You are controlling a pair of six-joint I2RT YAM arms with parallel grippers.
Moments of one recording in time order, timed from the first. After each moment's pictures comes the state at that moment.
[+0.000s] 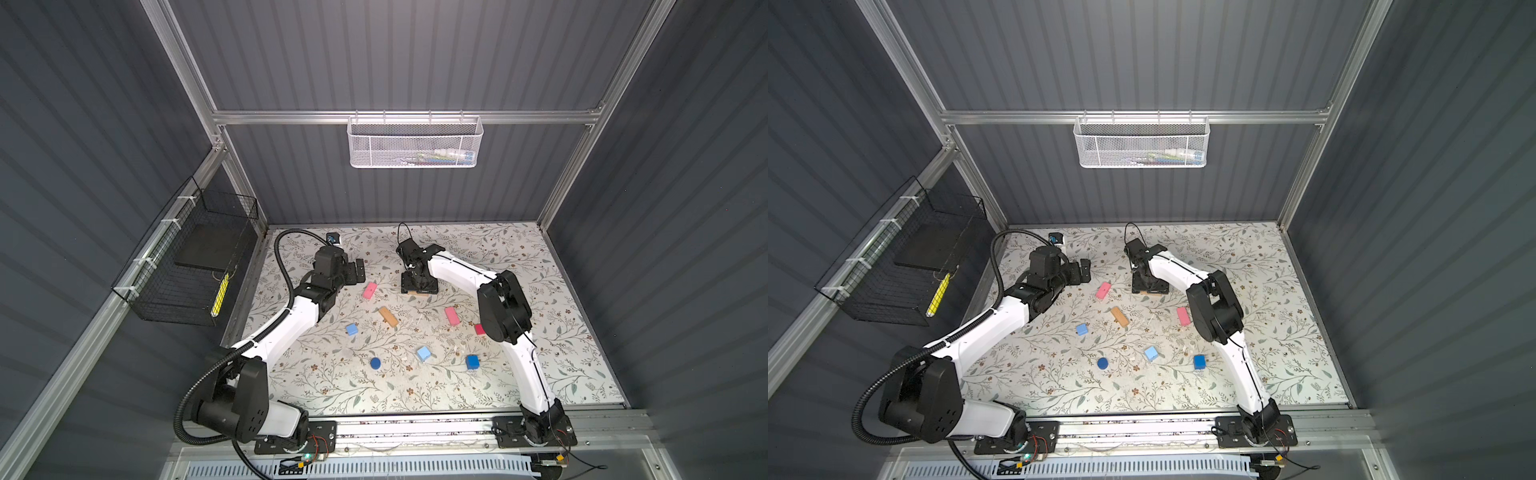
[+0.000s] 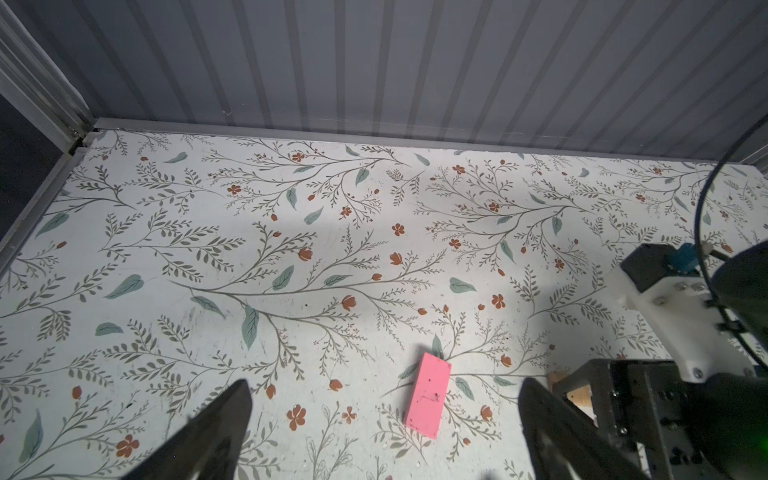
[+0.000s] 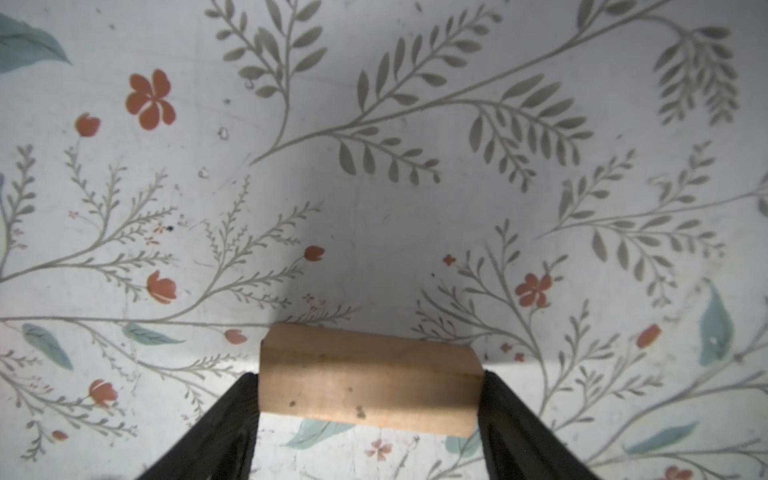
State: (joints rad) left arm -0.38 1.42 0.97 -0.09 -0.17 -0.24; right arm 0.63 2.33 1.93 -0.94 0.14 0.62
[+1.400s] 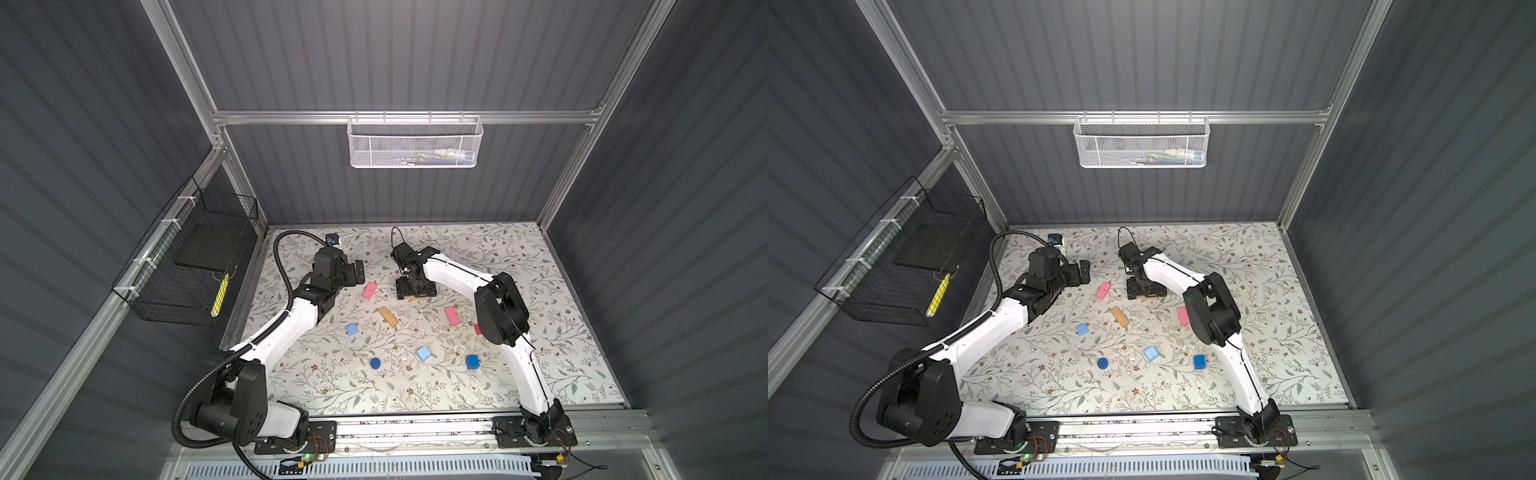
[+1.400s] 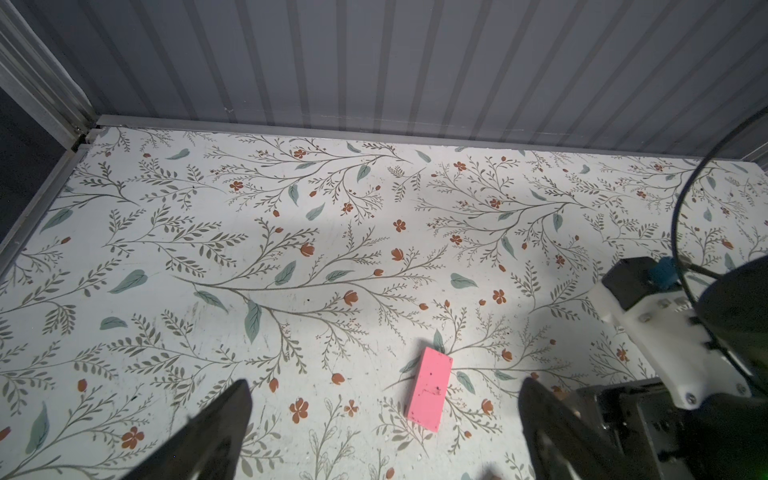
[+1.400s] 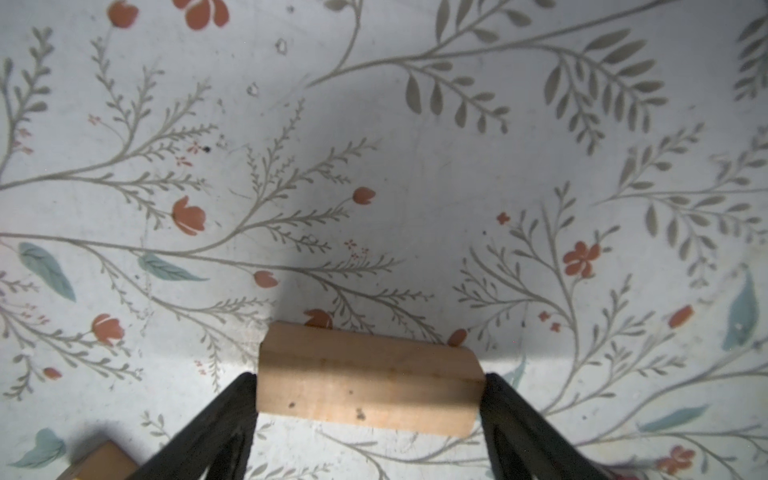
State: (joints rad) left arm -0.38 1.40 0.96 -0.10 -0.17 -0.24; right arm 0.67 2.33 1.94 -0.98 0.13 0.54
